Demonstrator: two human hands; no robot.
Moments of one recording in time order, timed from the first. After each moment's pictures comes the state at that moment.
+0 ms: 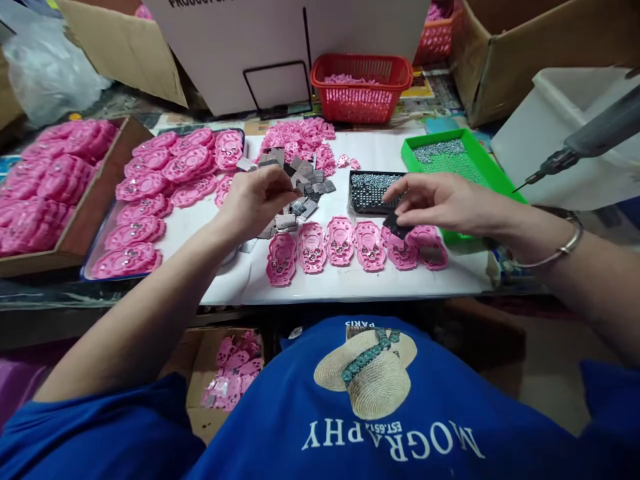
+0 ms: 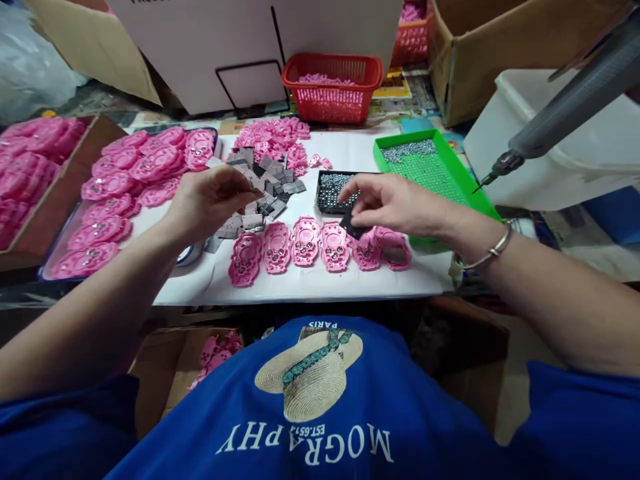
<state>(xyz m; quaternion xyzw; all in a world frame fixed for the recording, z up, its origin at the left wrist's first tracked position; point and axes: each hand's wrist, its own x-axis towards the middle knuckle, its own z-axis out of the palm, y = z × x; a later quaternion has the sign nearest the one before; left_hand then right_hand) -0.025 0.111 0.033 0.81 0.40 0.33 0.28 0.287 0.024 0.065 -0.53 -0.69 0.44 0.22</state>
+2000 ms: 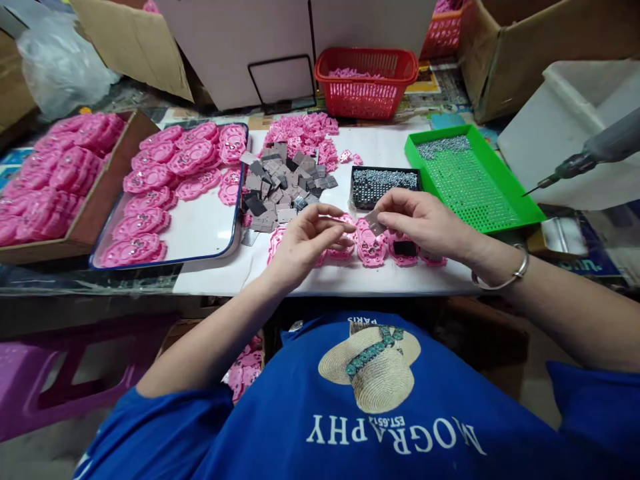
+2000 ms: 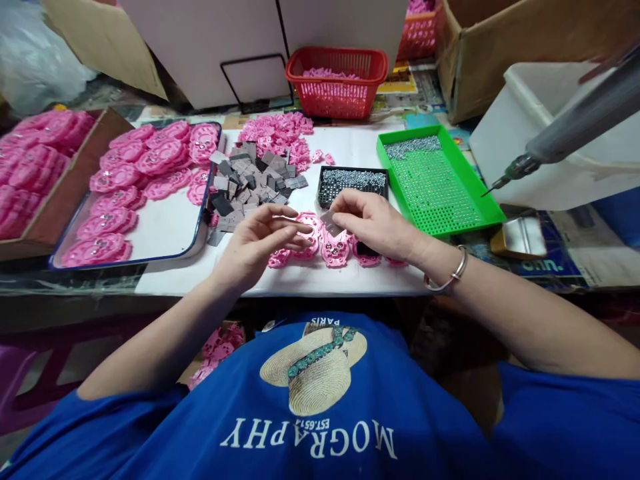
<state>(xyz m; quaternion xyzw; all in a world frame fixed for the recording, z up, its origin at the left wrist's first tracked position) 0.030 0.020 0.016 0.55 0.34 0.37 0.66 0.252 0.005 0.039 -0.53 -0.66 0.43 0.31</state>
